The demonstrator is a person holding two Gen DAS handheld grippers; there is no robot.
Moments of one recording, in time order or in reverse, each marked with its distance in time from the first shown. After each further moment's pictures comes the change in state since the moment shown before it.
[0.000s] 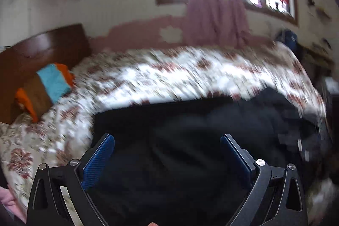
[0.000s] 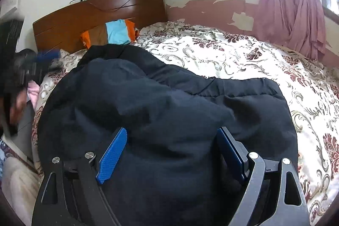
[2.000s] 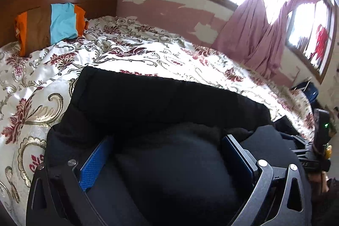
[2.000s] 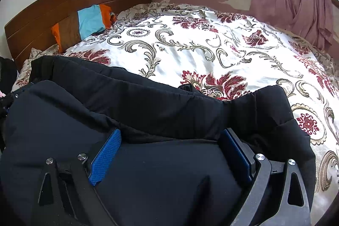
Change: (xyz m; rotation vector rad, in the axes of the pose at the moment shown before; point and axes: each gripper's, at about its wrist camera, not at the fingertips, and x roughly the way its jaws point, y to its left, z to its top) left arm 0.134 0.099 -0.027 -0.448 -0.018 -0.049; right arm 0.153 -0.046 0.055 0.036 0.131 -0.054
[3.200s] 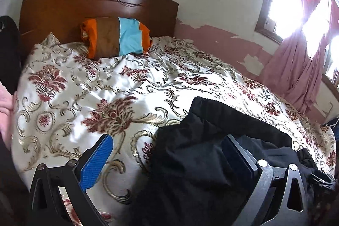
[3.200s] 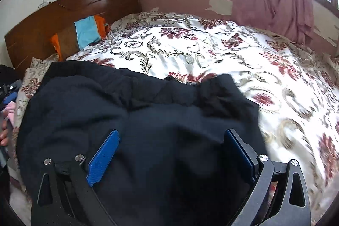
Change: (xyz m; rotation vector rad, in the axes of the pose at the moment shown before) left arm -0.115 0.060 0.000 -0.157 -0.144 0.324; right arm -0.114 -0.019 -0.030 0.065 -0.033 -0.054
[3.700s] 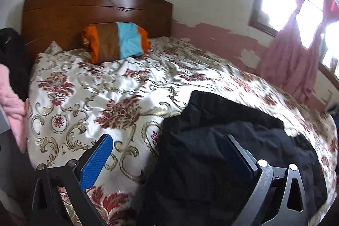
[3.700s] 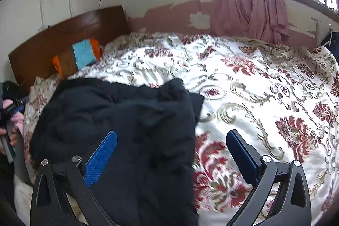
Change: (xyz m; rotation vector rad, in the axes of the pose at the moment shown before) left arm -0.048 0.002 -0.010 0.091 0.024 -0.014; right arm -0.093 -0.070 -0.046 0.080 -0.103 -0.020
